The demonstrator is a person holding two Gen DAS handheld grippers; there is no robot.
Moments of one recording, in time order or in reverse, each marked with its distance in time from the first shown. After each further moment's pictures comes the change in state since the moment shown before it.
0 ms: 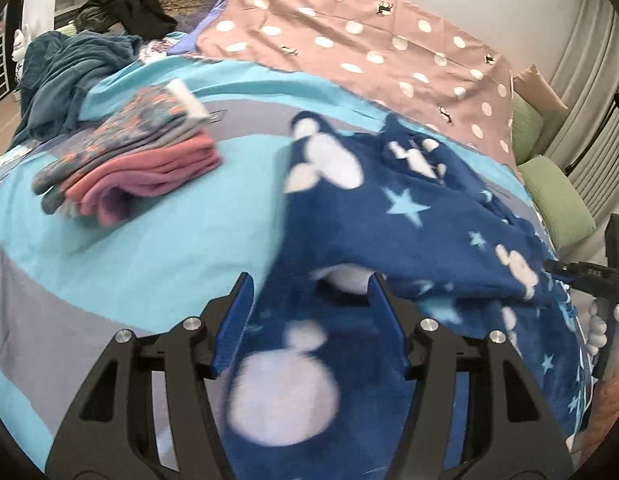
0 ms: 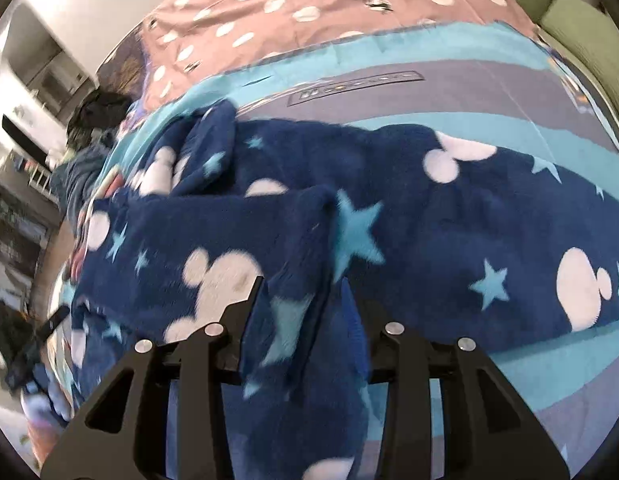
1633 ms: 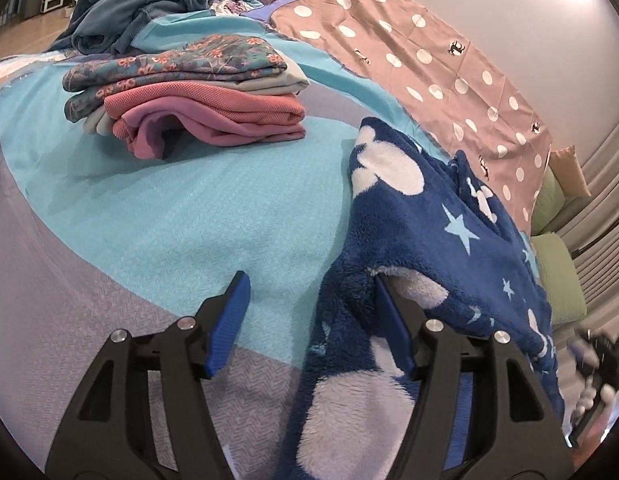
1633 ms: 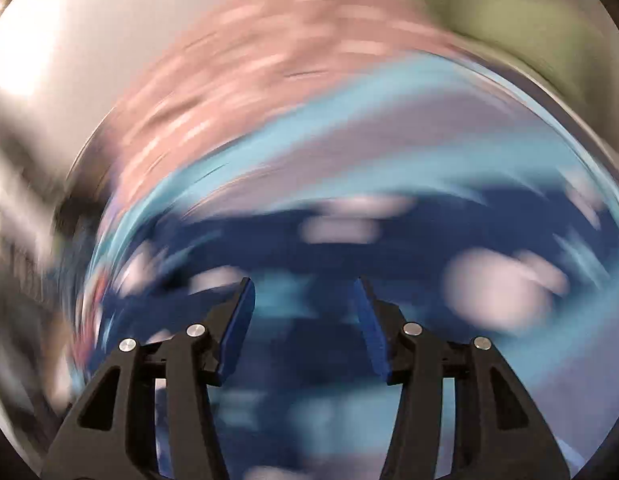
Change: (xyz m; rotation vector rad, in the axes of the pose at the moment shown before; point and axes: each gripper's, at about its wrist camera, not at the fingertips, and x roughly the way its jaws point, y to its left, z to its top) left arm 0.034 0.061 -0.022 -0.301 -0.035 -0.004; right arm -0.071 -0.151 -0.041 0.546 -0.303 -0.056
